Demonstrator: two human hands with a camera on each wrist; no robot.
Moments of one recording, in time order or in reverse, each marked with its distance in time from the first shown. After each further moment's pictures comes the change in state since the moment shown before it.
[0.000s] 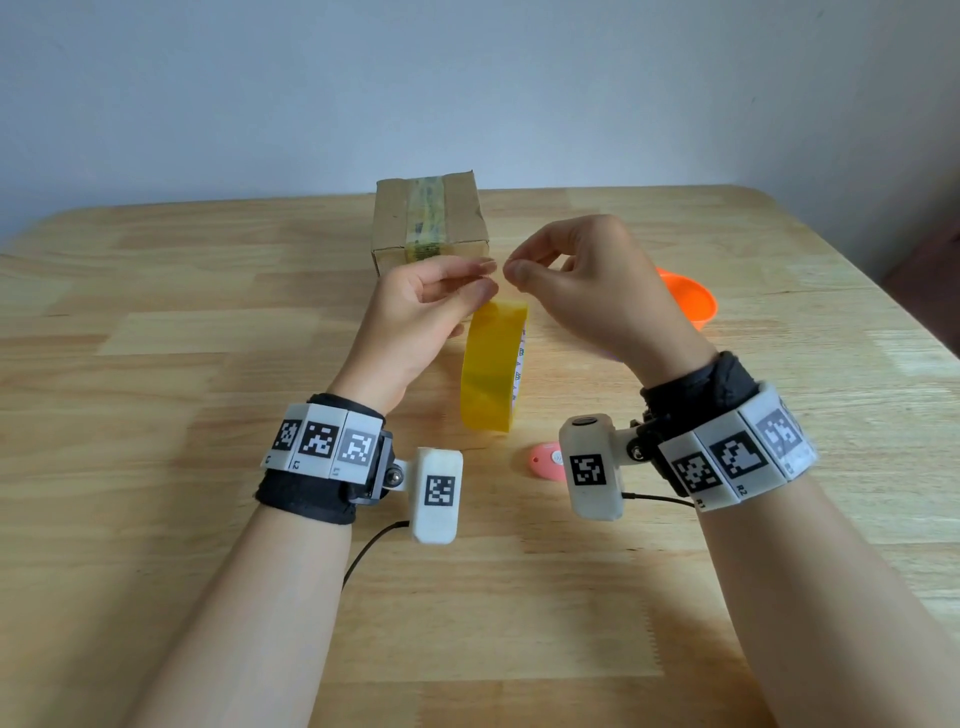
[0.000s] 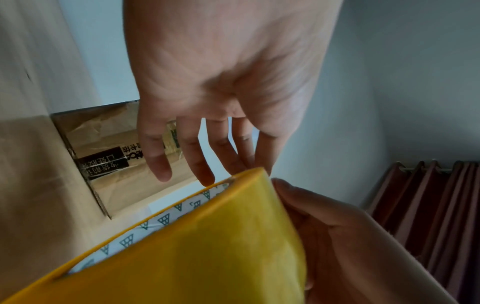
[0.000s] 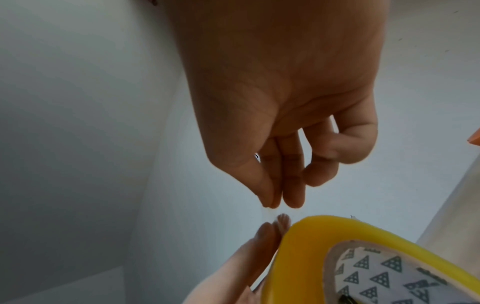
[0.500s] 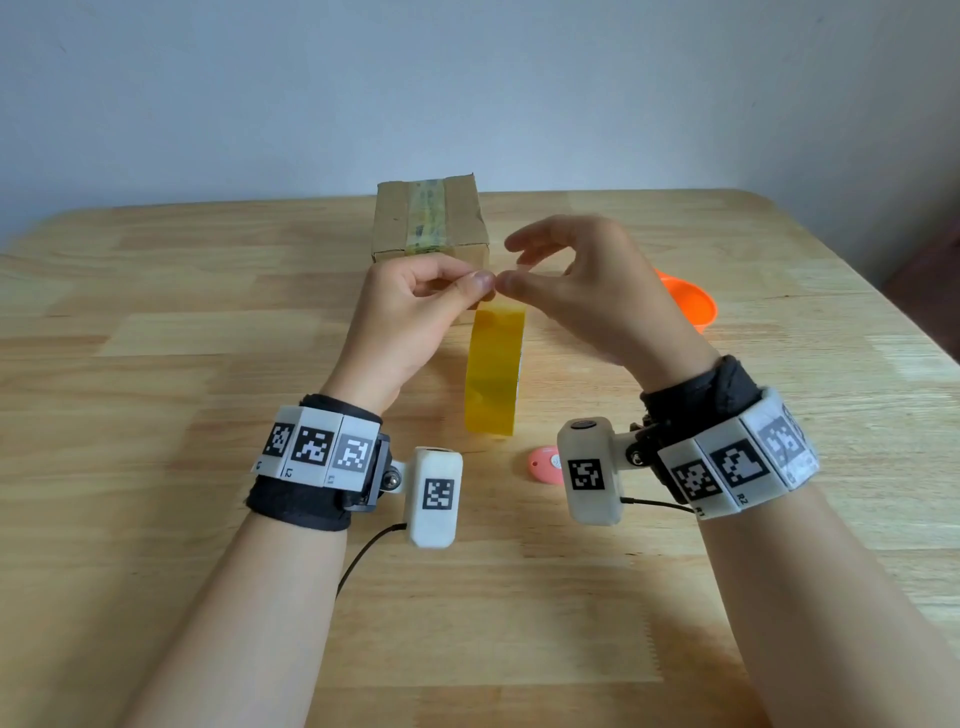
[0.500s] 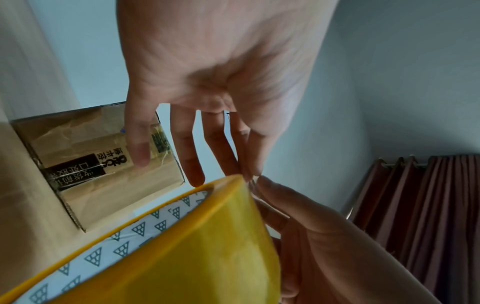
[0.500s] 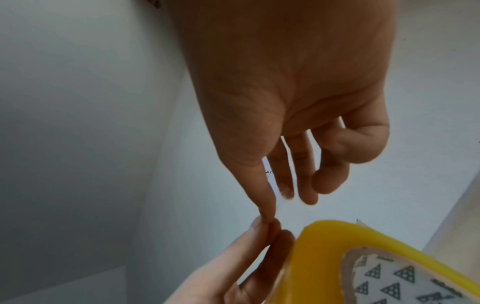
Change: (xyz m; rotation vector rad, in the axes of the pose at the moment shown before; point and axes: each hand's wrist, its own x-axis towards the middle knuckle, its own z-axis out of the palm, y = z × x) left_hand -0.003 0.012 -0.002 0.121 0.059 0.096; right_hand 0.000 0.002 -0.002 0.008 0.000 -0.012
